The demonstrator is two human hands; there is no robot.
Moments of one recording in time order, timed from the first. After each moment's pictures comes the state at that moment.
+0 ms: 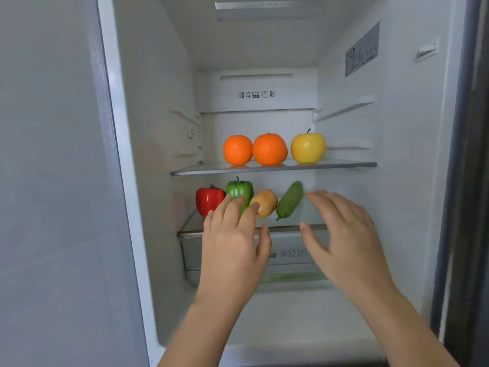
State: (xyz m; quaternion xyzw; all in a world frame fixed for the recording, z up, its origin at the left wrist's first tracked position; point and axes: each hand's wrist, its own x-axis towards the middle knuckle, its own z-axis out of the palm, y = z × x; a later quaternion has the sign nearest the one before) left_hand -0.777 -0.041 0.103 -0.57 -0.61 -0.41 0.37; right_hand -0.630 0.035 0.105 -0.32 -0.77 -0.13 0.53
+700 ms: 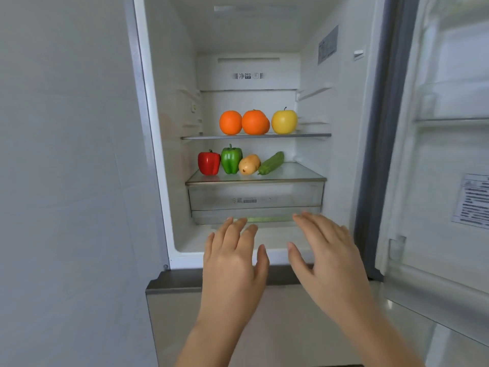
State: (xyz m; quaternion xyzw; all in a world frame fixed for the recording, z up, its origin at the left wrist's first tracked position) left_hand -0.670 -0.191 0.029 -0.55 -0.65 -0.42 0.31; right_hand -0.533 -0.125 0.041 -0.34 -0.80 -0.10 0.48
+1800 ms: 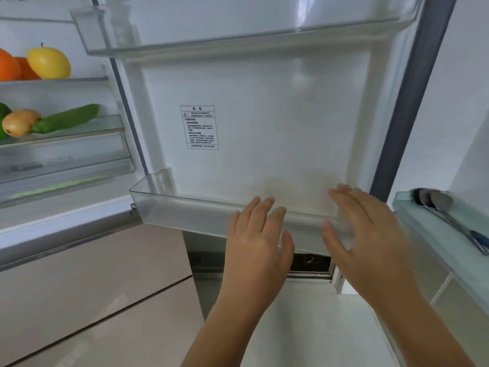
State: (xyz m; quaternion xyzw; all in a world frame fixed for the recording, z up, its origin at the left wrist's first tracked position) left_hand -0.267 -0.166 -0.016 -0.74 -0.46 -0.46 0.15; right_hand -0.108 -0.176 -0.005 -0.55 -0.68 -0.18 0.45
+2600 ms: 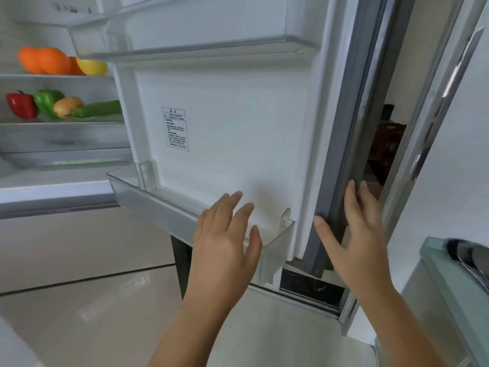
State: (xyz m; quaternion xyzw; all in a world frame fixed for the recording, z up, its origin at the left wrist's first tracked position) left_hand -0.150 -0.159 -0.002 -0.64 -0.58 -0.46 0.21; right_hand 0.032 -0.086 -0.011 -0.47 -0.72 -0.03 0.51
